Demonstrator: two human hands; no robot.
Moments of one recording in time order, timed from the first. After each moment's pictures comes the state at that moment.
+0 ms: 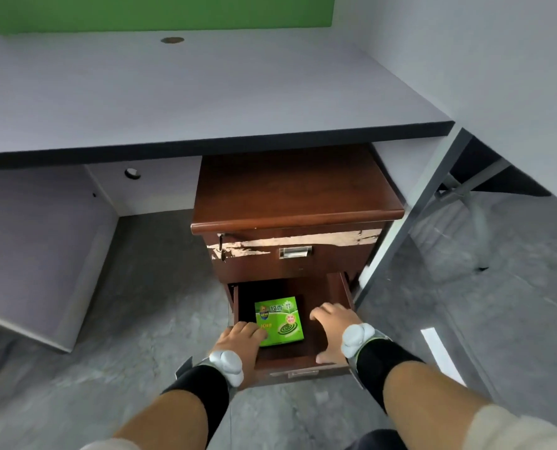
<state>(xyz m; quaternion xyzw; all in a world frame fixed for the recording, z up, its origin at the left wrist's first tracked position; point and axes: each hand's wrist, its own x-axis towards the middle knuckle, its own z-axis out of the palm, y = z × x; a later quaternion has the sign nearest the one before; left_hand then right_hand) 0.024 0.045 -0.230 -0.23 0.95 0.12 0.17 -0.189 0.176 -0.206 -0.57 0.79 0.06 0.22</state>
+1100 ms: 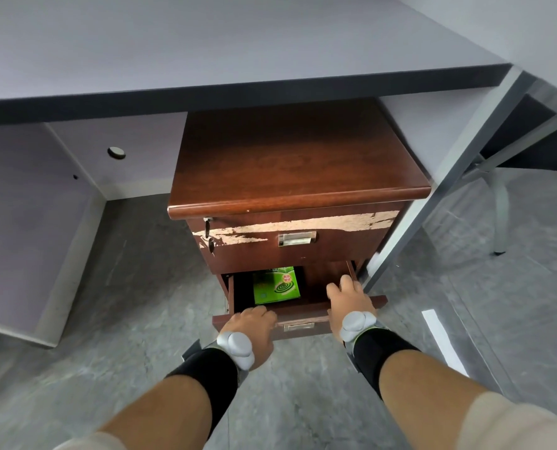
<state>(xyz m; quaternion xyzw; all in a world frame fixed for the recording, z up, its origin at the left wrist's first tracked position) -0.026 0.030 -0.252 -0.27 0.93 0.17 0.18 -0.216 0.147 -0.264 -0.44 0.88 0.05 0.17</state>
